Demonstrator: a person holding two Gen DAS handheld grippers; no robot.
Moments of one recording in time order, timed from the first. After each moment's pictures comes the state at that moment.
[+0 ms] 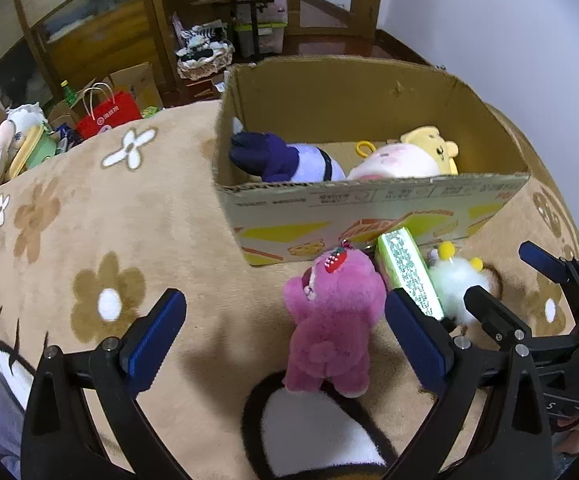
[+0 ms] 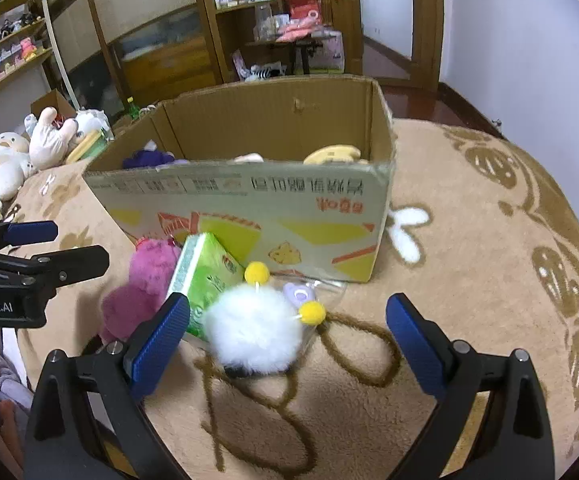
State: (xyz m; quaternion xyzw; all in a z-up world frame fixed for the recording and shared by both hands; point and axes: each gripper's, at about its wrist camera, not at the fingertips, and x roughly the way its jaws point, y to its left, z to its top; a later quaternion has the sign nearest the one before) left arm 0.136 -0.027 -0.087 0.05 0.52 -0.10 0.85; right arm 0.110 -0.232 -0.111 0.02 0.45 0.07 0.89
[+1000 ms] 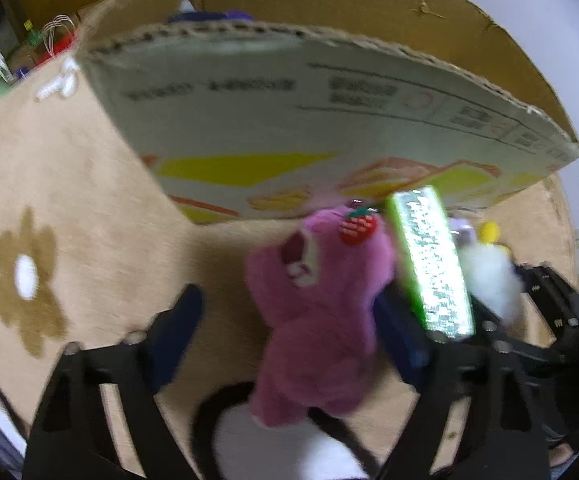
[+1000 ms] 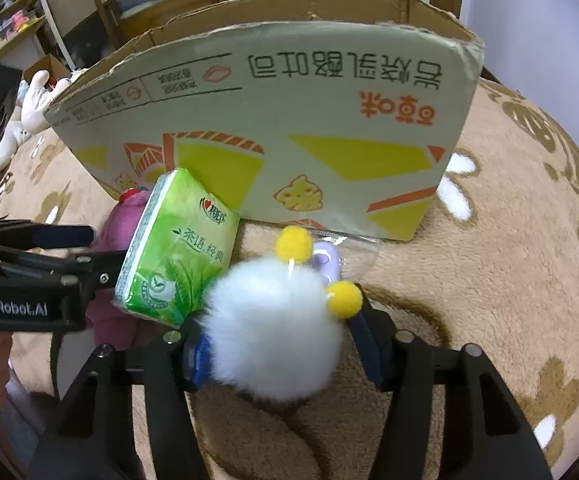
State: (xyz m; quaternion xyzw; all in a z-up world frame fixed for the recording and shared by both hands) left arm 0.176 -0.032 -0.158 -0.02 0.61 -0.14 0.78; right arm 0.139 -0.220 -0.164 0.01 0.52 0.08 0.85
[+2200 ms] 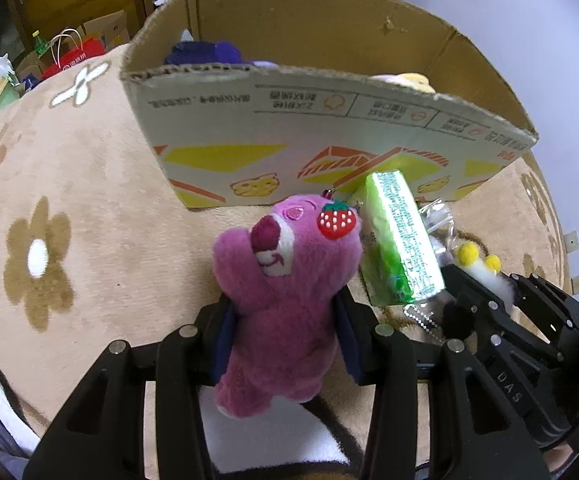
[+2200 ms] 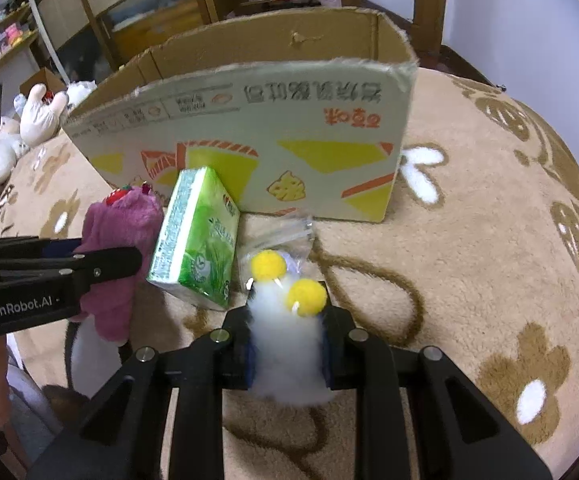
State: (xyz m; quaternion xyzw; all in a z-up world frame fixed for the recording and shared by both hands) left arm 0.128 -0.051 -0.139 -0.01 0.58 -0.13 0.80; right arm 0.104 -0.228 -0.137 0.03 0.51 0.06 0.86
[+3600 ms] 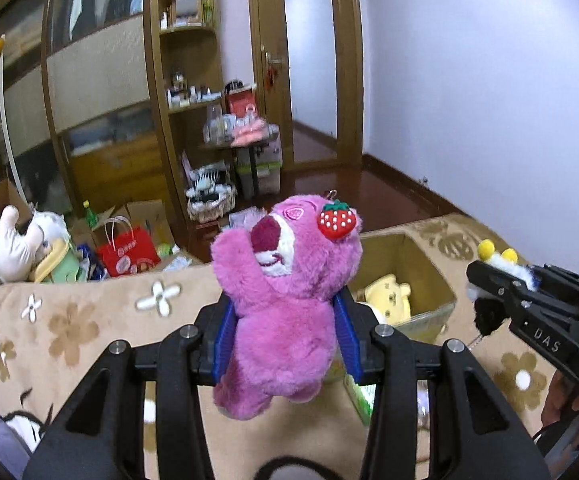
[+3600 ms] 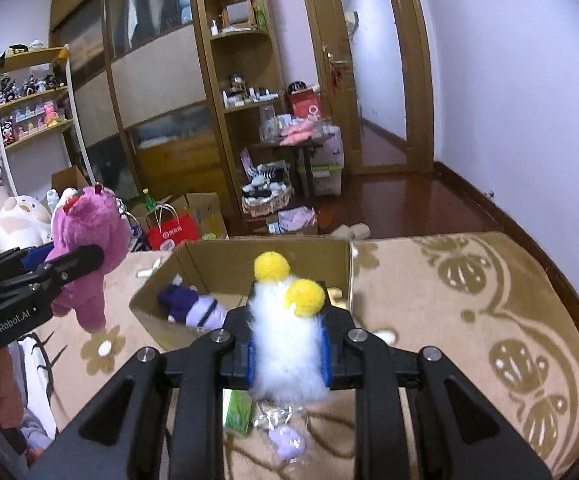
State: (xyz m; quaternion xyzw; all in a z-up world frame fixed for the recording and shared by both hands) left arm 0.091 -0.040 0.027 0.06 0.27 -0.11 0.96; right arm 0.101 -0.253 -0.001 0.05 0.28 0.07 0.96
